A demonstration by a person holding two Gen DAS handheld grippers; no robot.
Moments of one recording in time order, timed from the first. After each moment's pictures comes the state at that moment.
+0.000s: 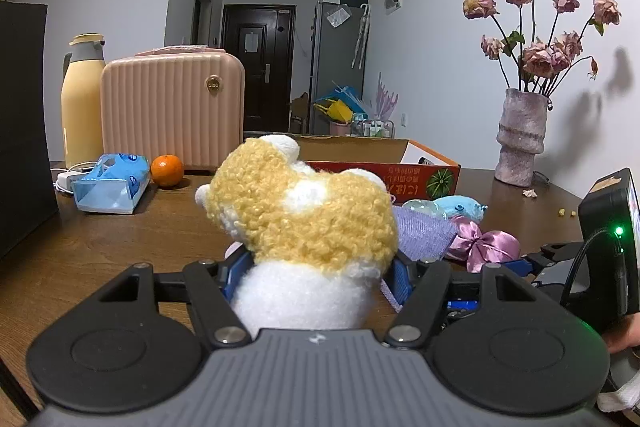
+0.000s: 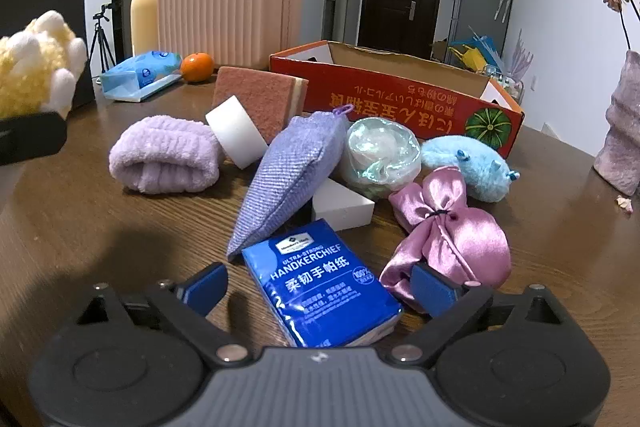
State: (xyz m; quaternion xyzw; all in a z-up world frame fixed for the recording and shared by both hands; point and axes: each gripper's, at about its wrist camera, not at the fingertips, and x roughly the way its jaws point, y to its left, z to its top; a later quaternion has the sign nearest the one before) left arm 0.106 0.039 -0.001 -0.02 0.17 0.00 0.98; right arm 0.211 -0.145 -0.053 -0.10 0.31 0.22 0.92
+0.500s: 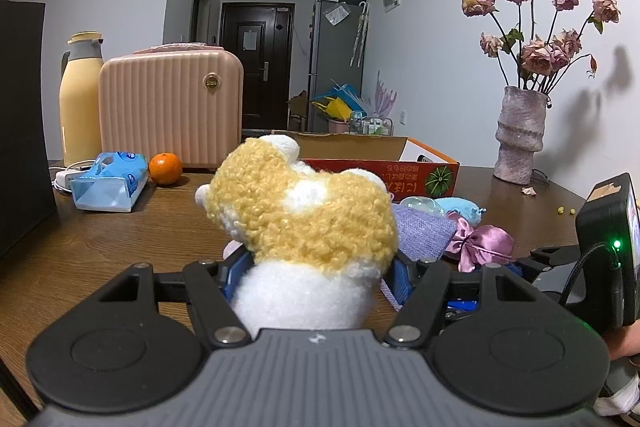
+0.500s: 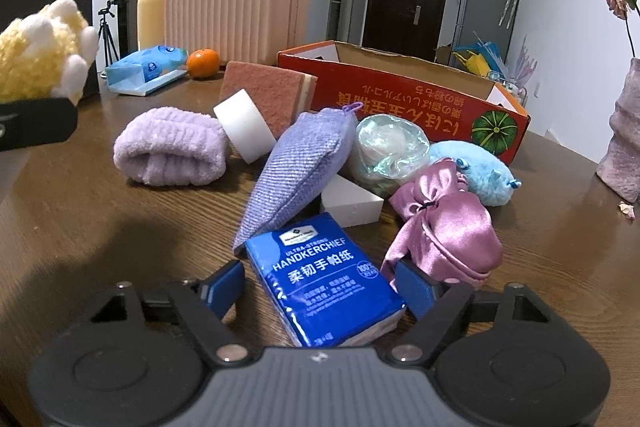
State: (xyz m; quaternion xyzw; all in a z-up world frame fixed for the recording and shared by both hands) left arm 0.107 0.039 -0.001 -0.02 0.17 -0.01 0.98; right arm 0.207 -0.141 -0.058 -0.12 0.30 0.22 0.92
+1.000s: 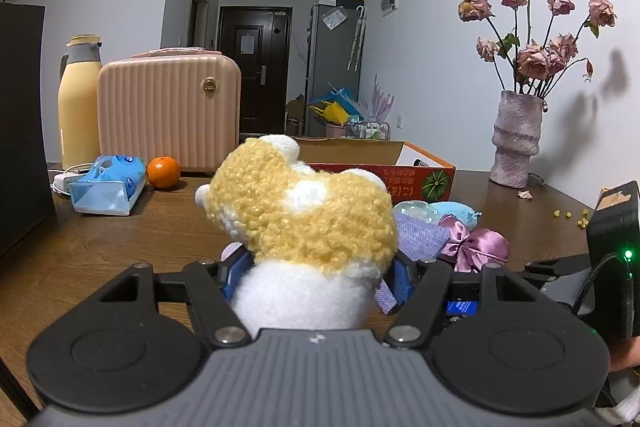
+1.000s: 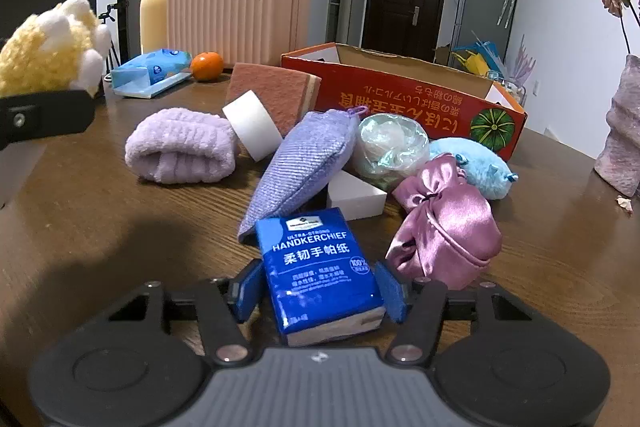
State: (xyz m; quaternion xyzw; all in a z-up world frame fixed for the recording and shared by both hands) left arm 0.103 0.040 0.000 -0.03 0.17 -0.01 0.99; right arm 0.196 -0.142 -0.056 -0.11 0.30 0.22 0.92
